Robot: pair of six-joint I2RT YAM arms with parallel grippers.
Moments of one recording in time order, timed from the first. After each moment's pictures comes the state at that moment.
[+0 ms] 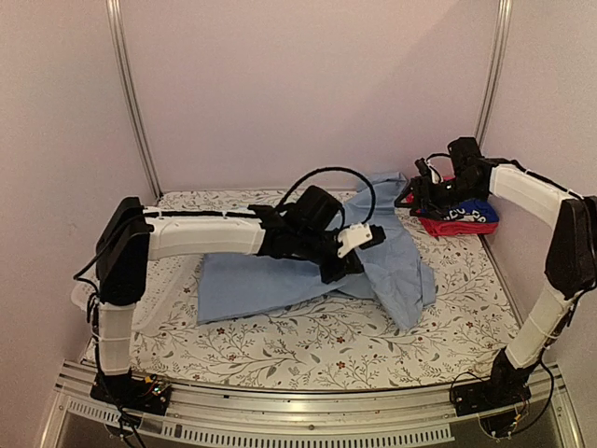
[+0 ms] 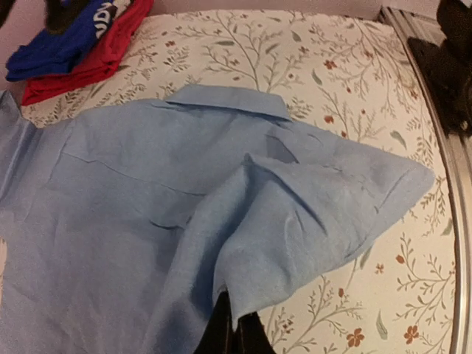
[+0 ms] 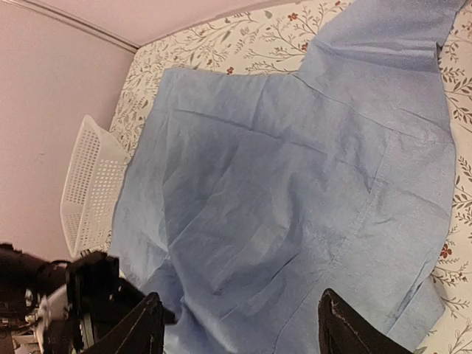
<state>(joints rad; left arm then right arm) -1.00 2.07 1.62 -0.30 0.27 0.39 0.18 1.73 1.45 -0.66 -0.63 0.26</state>
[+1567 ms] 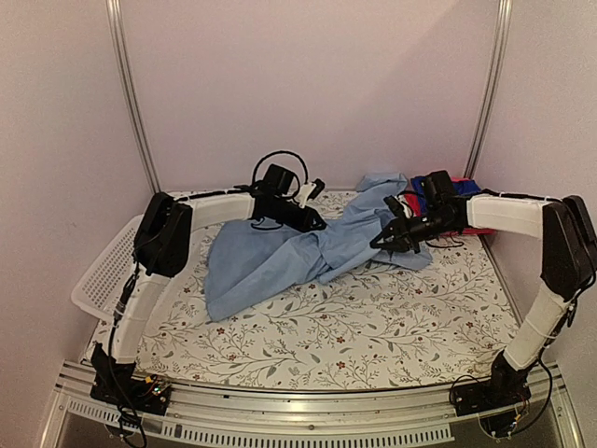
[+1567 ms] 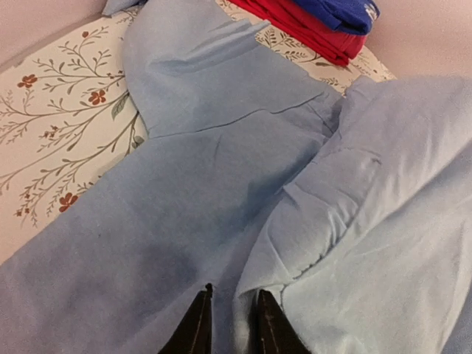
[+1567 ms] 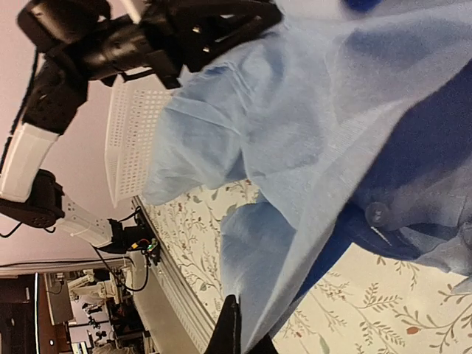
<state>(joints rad) -0.60 2.52 2.10 -0.29 0.48 -0.05 0.34 1.76 1.17 -0.39 -0.84 0.45</state>
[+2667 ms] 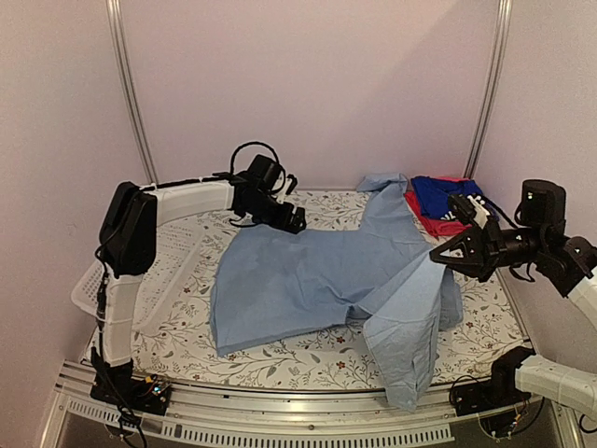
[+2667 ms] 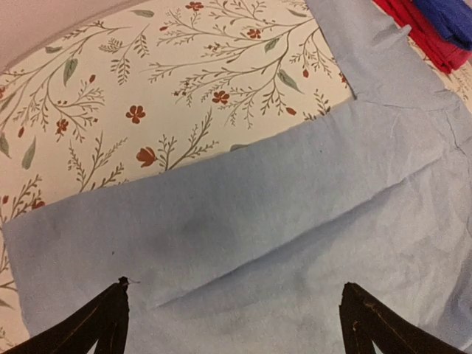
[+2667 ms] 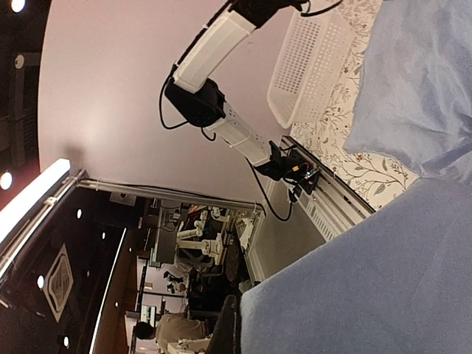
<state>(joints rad) -0.61 2.18 1.76 -0.47 0.07 -0.16 0.35 0.74 0.87 -0.44 -1.18 0.99</state>
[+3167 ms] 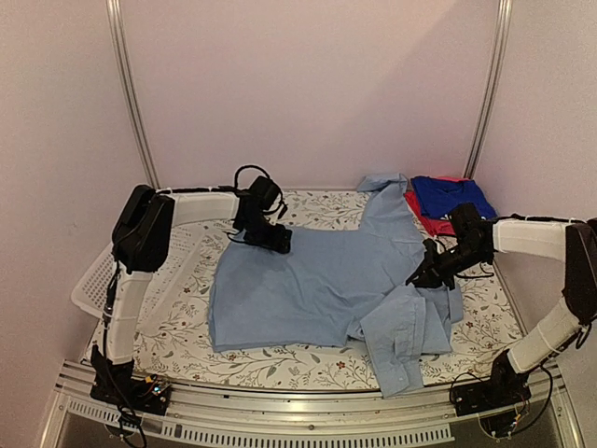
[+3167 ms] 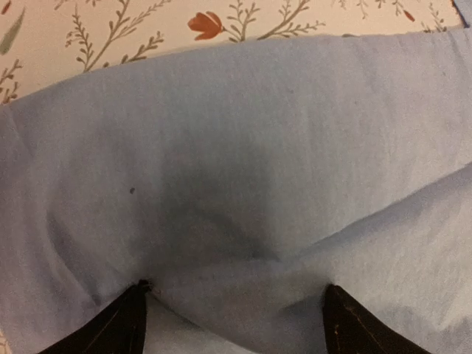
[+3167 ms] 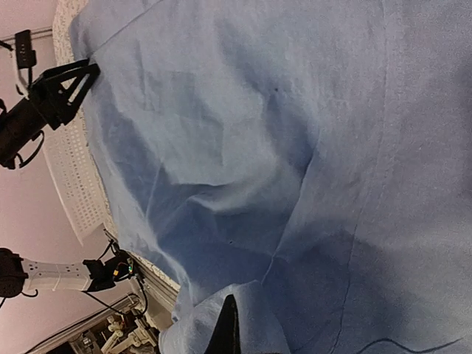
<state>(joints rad) -0.57 2.34 1.82 -0.58 0.02 -0.17 0.21 1.46 0.85 -0.58 -0.70 0.60</state>
